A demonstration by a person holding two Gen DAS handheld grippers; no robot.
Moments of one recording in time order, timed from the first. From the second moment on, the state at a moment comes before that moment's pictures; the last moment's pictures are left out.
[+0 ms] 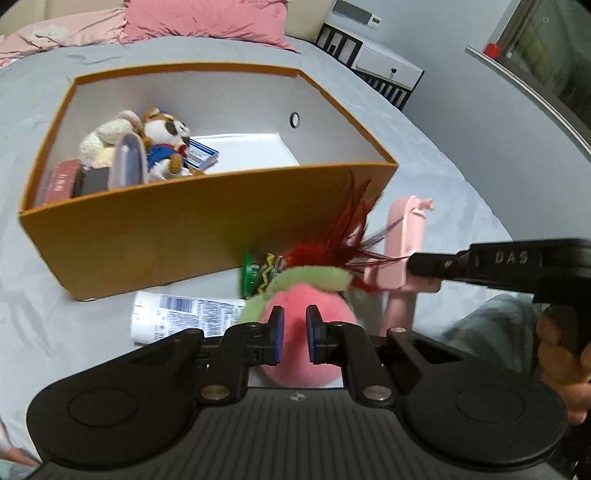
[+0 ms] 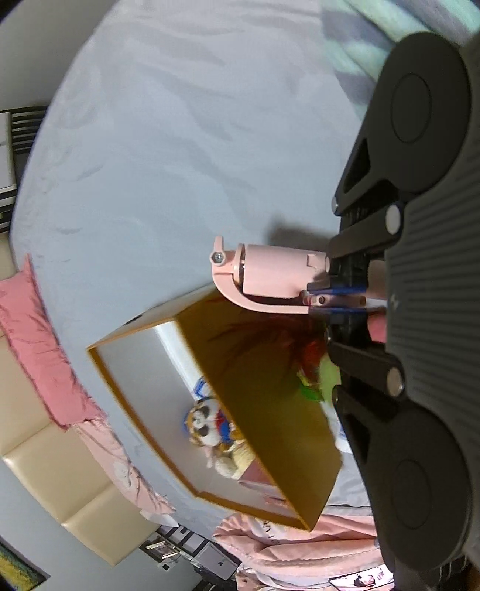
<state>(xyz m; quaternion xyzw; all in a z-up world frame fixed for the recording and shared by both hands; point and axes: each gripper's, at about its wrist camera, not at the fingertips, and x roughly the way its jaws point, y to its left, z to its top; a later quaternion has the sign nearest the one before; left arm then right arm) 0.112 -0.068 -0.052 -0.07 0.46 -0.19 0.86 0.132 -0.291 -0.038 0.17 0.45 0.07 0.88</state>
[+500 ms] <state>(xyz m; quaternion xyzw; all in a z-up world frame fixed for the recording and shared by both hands) 0.122 -0.098 -0.087 -0.03 0.47 -0.18 0.86 0.134 -0.306 -0.004 0.14 0.42 0.08 0.89</state>
